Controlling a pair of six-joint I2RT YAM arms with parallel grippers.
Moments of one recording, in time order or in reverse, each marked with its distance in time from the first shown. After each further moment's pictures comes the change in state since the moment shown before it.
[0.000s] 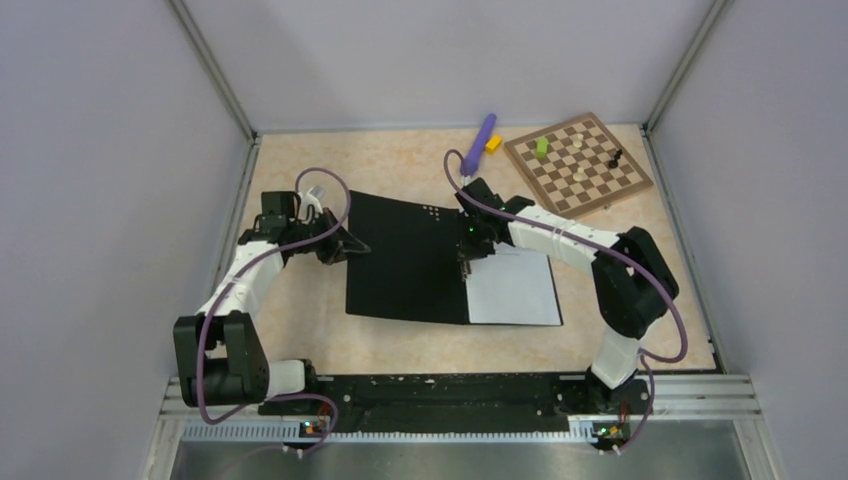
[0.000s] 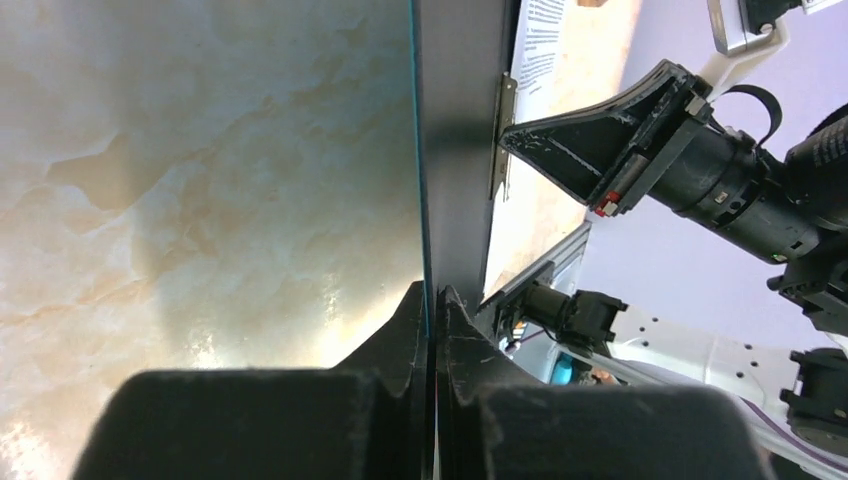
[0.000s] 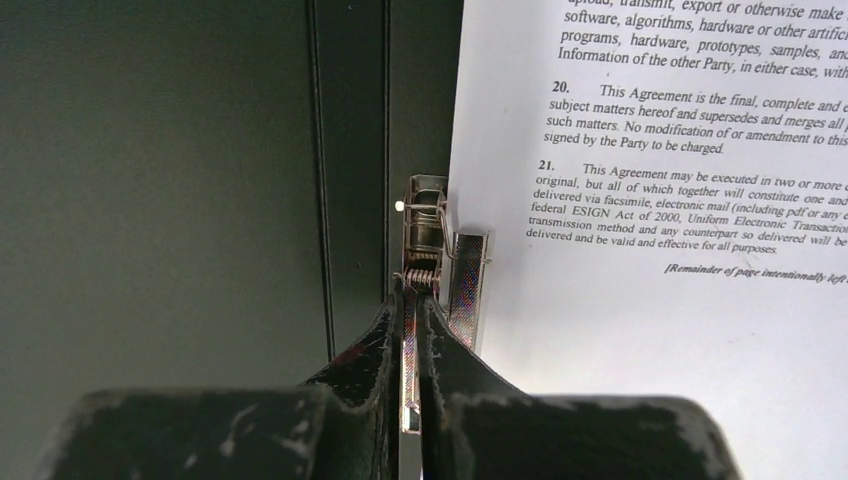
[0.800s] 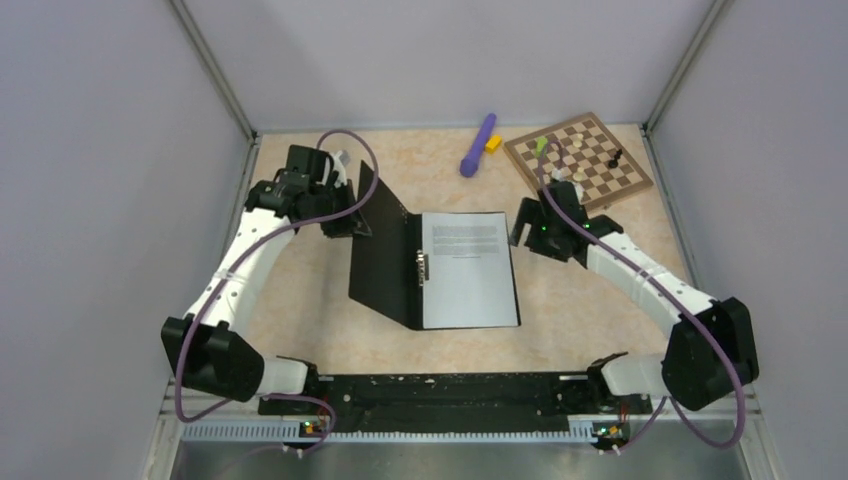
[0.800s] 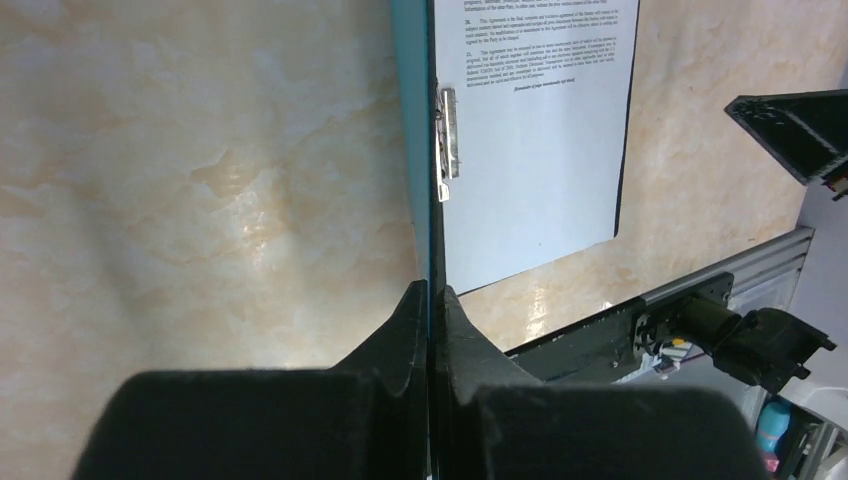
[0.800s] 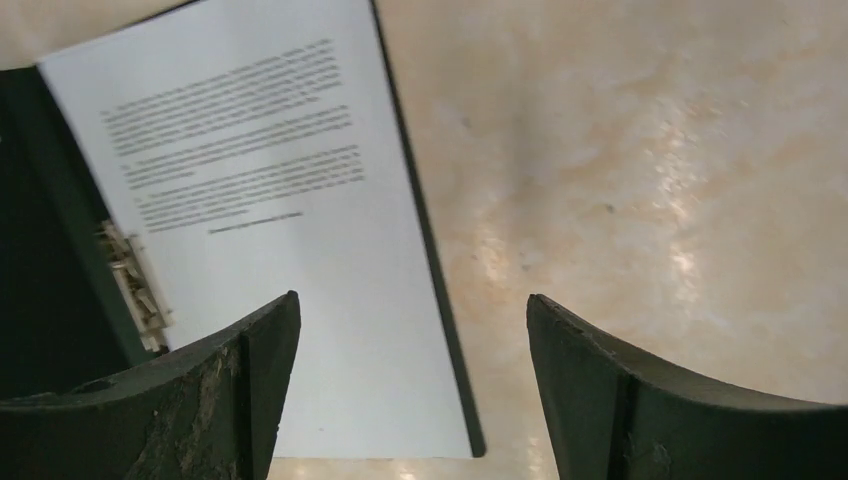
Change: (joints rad) left arm -0.249 0.033 0.455 -0.468 -0.475 0.174; right arm -0.240 -0.429 -0.294 0.051 0.100 0.027
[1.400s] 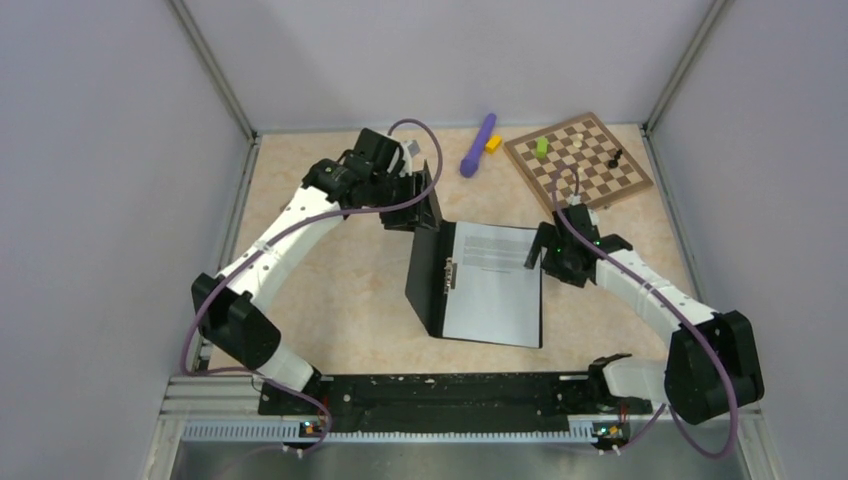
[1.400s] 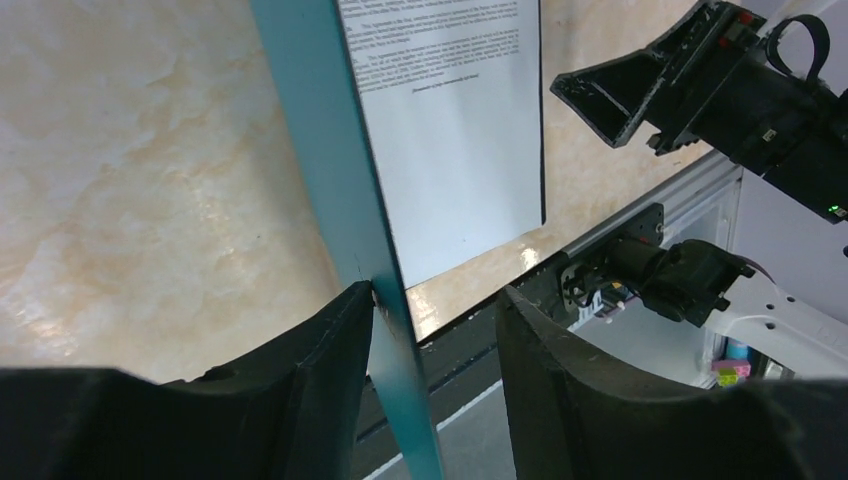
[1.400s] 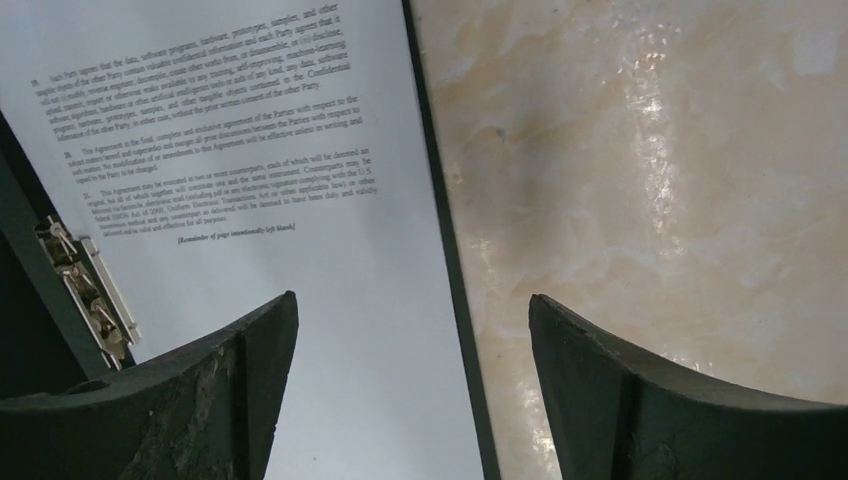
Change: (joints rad) left arm -0.336 0.197 0.271 -0.001 -0.024 -0.122; right arm -0.110 -0.092 -0.209 -0.044 0.013 0.002
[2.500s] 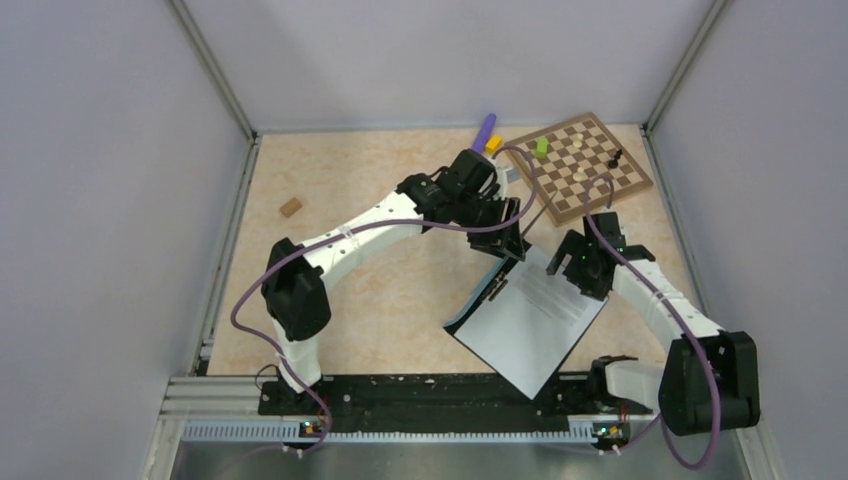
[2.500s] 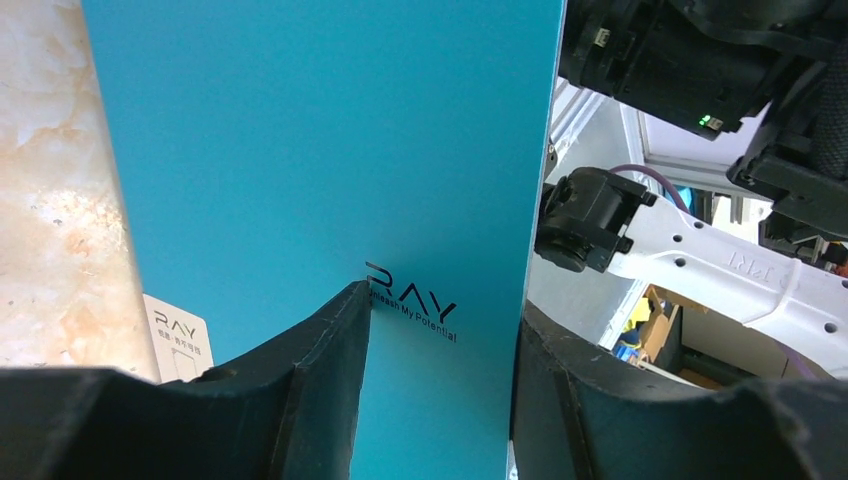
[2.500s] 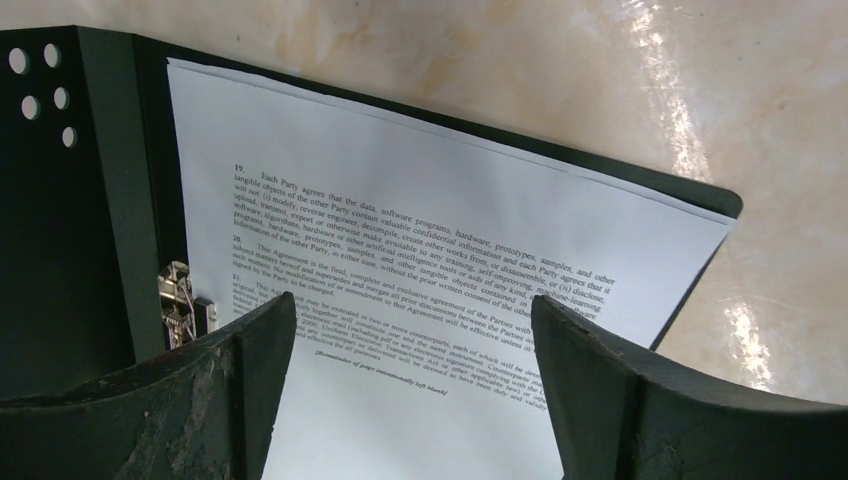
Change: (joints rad) left arm -0.340 0.328 0.176 0.246 0.182 -0.113; right arm -0.223 -0.050 -0.098 -0.020 -0.082 -0.011
